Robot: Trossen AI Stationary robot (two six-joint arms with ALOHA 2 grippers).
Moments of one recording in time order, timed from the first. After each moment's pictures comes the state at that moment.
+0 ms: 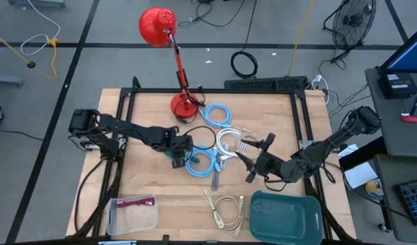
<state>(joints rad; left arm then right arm) -0.01 1.60 0.91 -0.57 -0.18 -0.16 0.57 1.24 0.84 0.24 1.08 -0.33</state>
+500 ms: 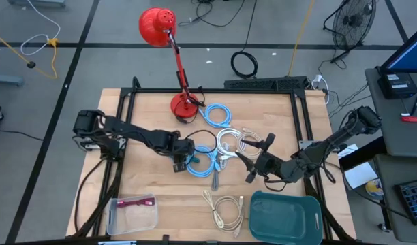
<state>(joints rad) -0.05 1.67 0.90 -0.53 -0.13 -0.22 0.57 1.24 0.84 0.24 1.08 -0.33</state>
